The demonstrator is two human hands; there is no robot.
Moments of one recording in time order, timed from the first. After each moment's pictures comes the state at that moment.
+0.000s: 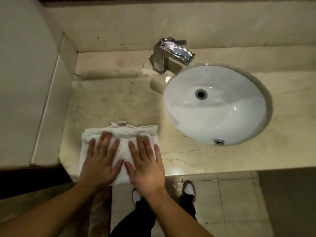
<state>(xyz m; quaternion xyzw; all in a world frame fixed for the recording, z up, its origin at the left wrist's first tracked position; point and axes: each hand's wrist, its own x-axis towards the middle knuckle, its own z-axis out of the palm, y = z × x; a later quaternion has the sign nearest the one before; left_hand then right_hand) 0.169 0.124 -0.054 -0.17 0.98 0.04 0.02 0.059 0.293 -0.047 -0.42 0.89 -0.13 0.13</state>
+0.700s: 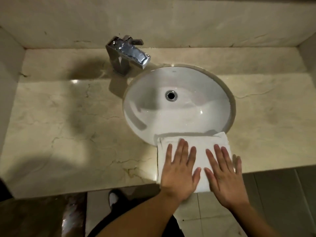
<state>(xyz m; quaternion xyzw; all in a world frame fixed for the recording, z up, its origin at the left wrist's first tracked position) -0.063 0.422 -0.040 -0.10 0.99 0.09 0.10 -0.146 0.595 -0.029 -0.34 0.93 0.01 0.12</state>
